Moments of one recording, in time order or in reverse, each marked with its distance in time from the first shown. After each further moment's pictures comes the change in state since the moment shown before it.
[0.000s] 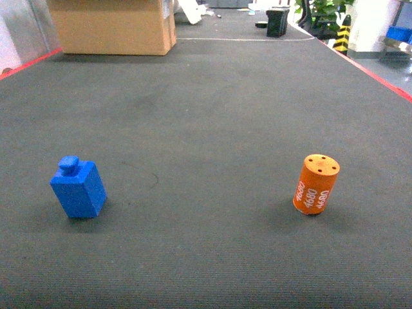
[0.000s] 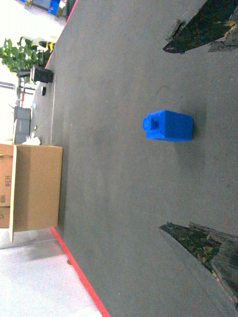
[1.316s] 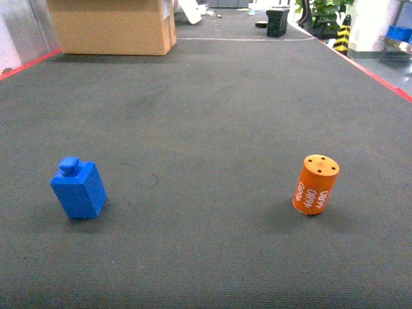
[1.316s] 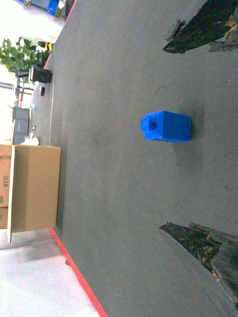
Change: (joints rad) left arm 0.000 0.000 0.000 -0.004 0.000 0.000; right arm 0.000 0.000 0.000 -0.007 0.000 0.000
